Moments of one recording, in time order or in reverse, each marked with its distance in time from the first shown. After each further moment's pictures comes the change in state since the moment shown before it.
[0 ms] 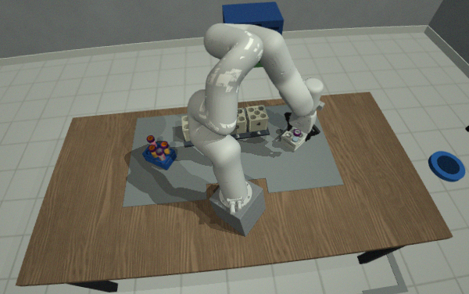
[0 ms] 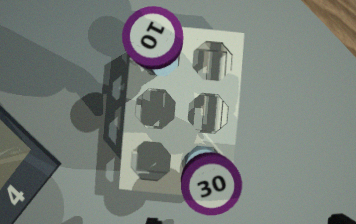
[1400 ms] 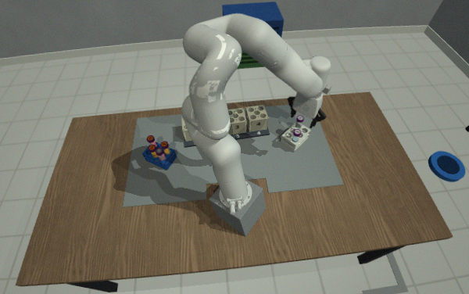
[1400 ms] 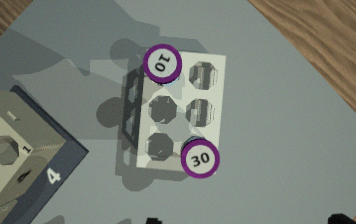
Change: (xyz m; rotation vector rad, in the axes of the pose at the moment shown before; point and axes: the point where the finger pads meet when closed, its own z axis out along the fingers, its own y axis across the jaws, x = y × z) arm 0.000 0.000 -0.092 0.000 0.000 0.000
